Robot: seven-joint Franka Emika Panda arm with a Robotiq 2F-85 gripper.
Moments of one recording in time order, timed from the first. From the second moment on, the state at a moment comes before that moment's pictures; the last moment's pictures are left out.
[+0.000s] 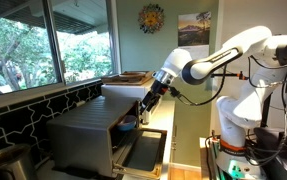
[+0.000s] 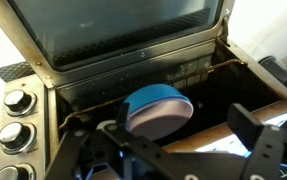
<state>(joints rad) 0.32 -0.70 0.10 -2.70 0.27 2.62 0.28</state>
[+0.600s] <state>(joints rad) 0.27 -0.99 0.19 -2.74 0.25 2.44 0.28</state>
